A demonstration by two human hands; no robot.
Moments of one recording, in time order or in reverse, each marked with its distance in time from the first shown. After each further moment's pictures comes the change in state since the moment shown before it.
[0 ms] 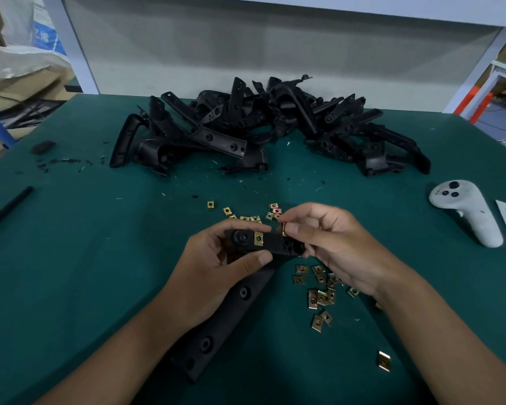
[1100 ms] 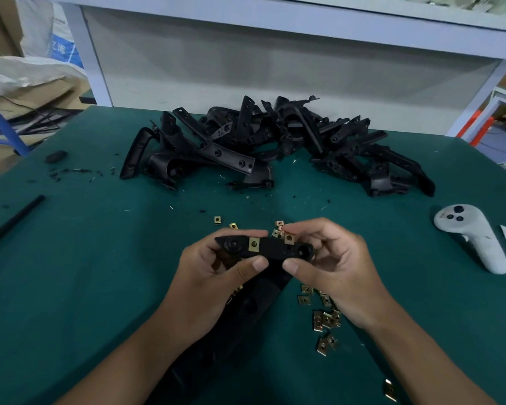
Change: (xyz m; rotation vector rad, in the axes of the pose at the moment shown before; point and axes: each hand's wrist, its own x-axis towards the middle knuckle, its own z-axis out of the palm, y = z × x) left_hand -0.001 0.014 0.000 -0.087 0.102 0.052; right_hand -0.007 0.006 0.020 -0.129 0.107 -0.322
